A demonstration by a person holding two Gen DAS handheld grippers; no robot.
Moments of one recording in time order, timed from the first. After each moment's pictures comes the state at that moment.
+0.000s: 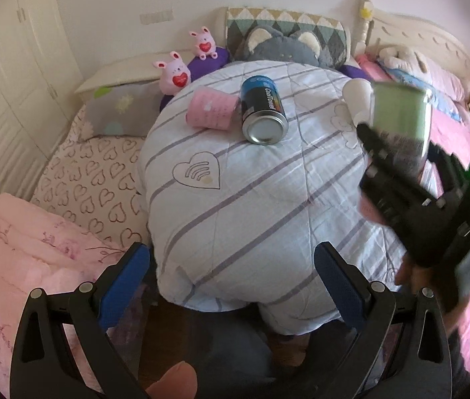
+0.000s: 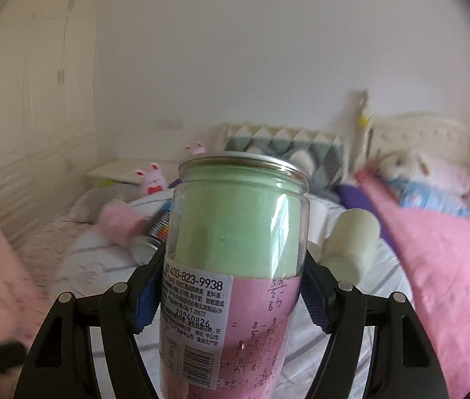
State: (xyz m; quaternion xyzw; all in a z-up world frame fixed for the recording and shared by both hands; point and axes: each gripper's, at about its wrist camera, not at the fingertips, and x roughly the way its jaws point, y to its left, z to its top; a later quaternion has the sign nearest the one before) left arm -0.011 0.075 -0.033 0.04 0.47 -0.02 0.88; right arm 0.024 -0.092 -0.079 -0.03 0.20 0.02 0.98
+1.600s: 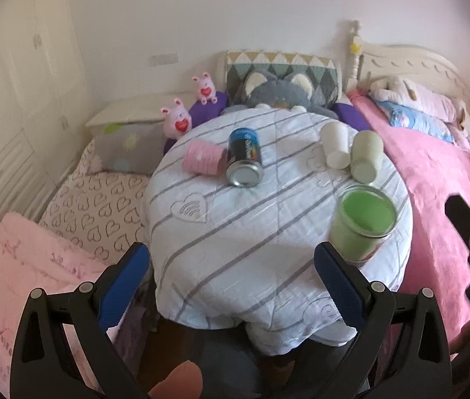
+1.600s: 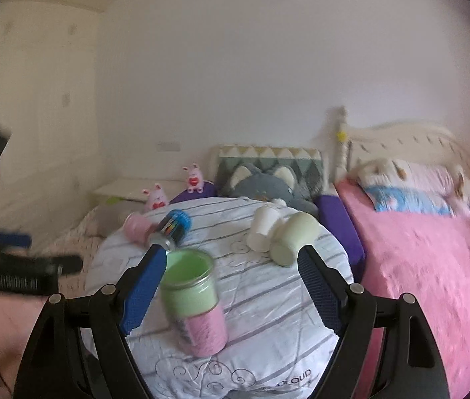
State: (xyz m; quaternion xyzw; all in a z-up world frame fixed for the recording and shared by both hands) left arm -0.052 0.038 0.017 0.04 0.38 -0.02 0.92; right arm -0.094 -0.162 0.006 0.03 0.20 0.02 0.98
